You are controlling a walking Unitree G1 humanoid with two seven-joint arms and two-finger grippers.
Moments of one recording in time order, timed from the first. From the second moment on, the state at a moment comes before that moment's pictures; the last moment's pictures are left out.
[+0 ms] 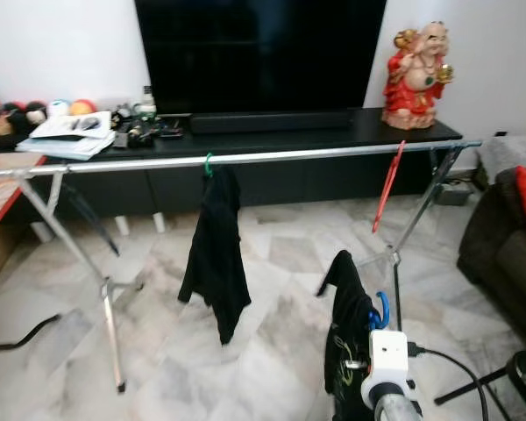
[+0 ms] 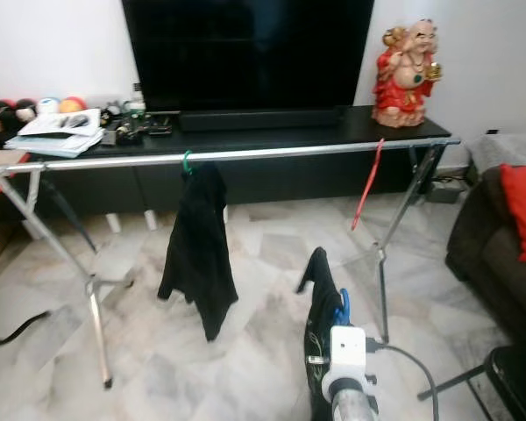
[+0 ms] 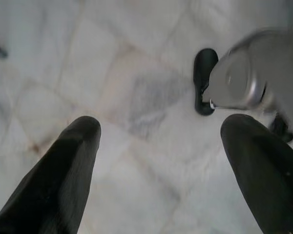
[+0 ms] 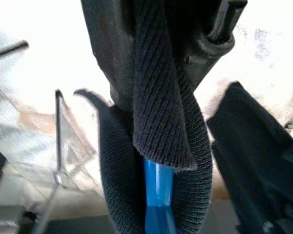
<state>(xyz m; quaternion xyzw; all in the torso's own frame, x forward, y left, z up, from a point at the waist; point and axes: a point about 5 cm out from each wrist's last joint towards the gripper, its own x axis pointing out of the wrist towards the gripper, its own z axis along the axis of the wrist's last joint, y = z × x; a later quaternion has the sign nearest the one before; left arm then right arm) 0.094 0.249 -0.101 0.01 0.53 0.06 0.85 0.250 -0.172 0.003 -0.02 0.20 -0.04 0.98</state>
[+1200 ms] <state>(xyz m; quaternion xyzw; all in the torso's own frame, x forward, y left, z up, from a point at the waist) 0.097 0.291 -0.085 0.04 0.51 0.08 0.85 0.254 -0.170 0.004 -0.03 0.19 -0.04 0.98</state>
